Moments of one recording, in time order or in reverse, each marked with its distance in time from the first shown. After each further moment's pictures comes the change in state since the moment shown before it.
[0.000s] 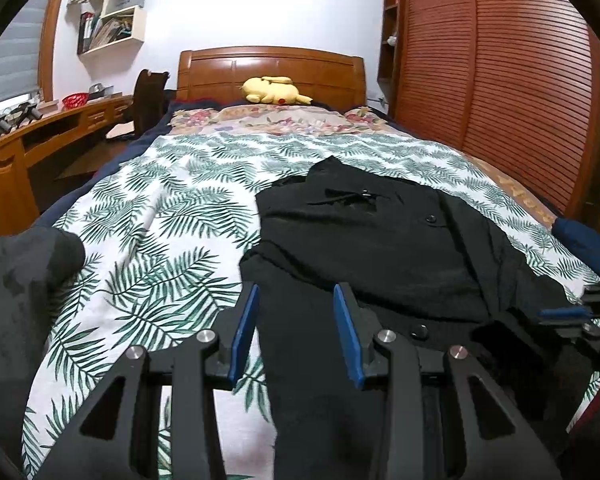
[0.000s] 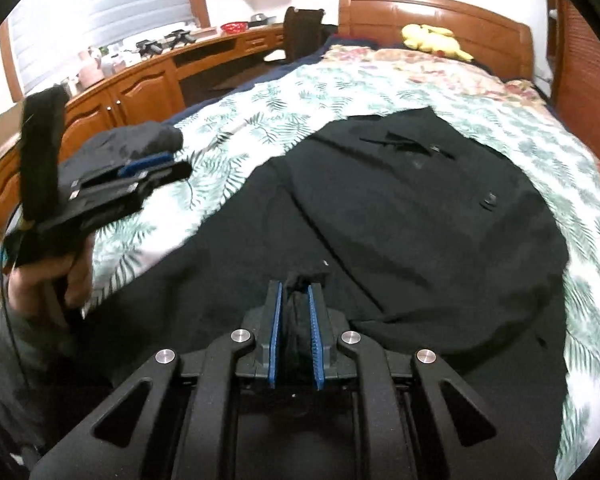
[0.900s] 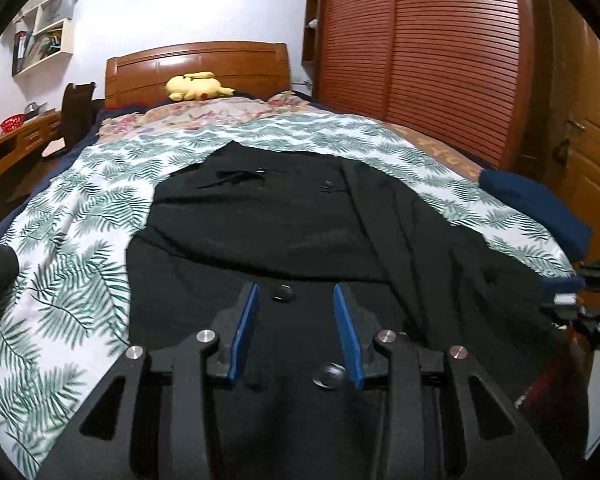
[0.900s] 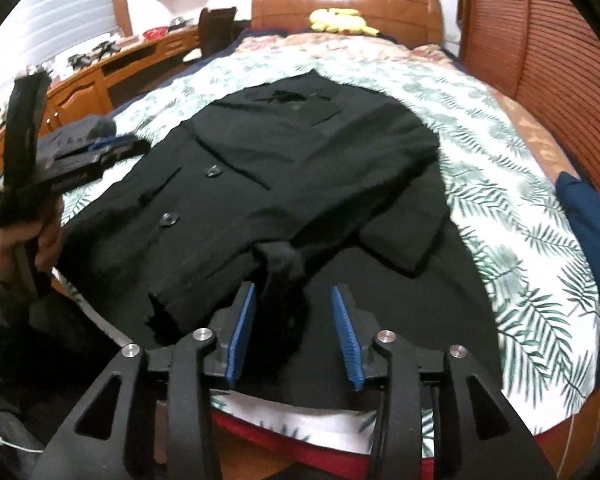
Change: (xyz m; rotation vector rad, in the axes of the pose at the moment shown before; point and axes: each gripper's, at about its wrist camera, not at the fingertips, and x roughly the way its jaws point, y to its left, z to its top) left arm -0.021 -0.110 -0.027 0.126 0.051 -0.204; right arm -0.092 -0.047 -0.107 0.169 -0.003 -0.223
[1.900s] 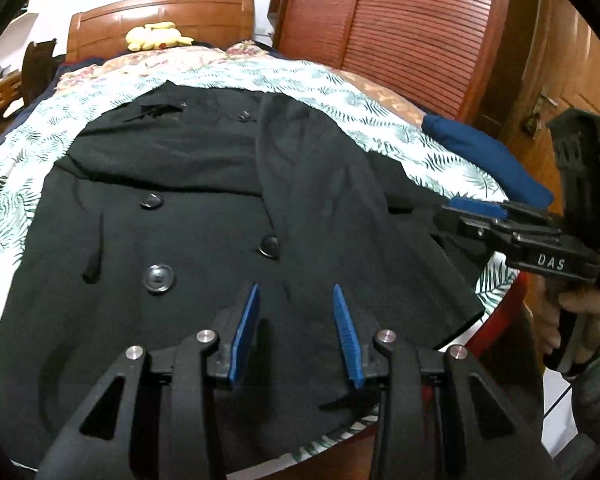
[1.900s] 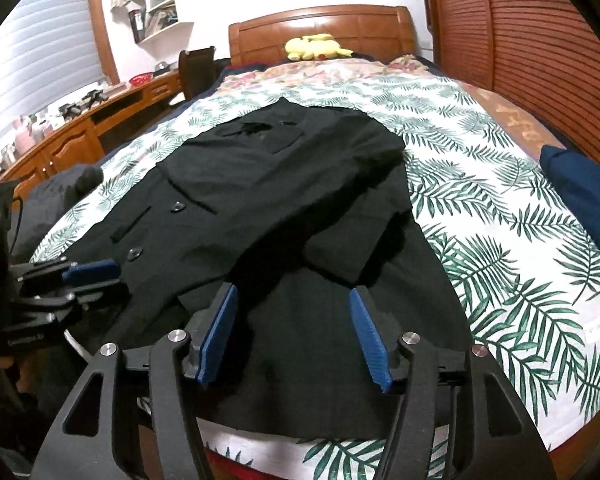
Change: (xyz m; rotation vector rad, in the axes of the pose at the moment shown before) left arm 0.012 -0.097 -0.042 -0.032 0.188 -0.137; right arm 0.011 -0.052 -0.016 0.109 -0.107 0.039
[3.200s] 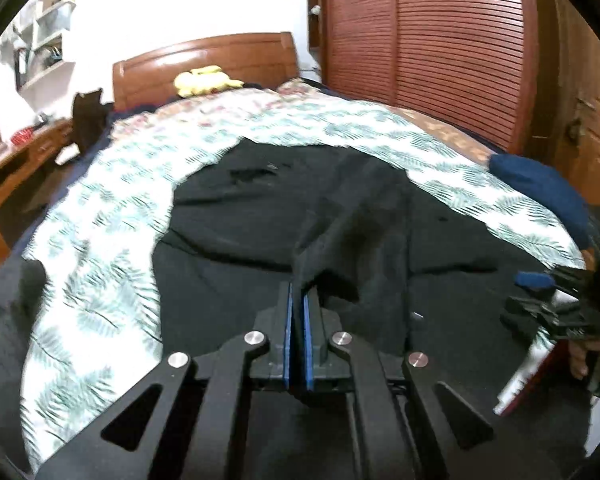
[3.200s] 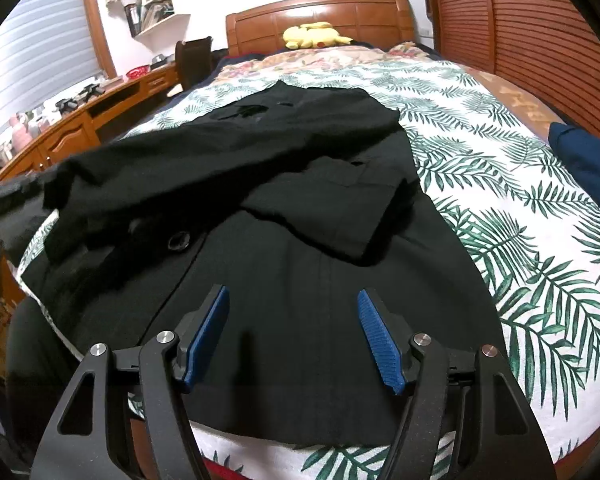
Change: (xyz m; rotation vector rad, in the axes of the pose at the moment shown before) left arm -0.060 0.086 0.064 0.068 -0.128 0.258; right arm 0.024 -0.002 -0.015 0.010 0.034 0.008
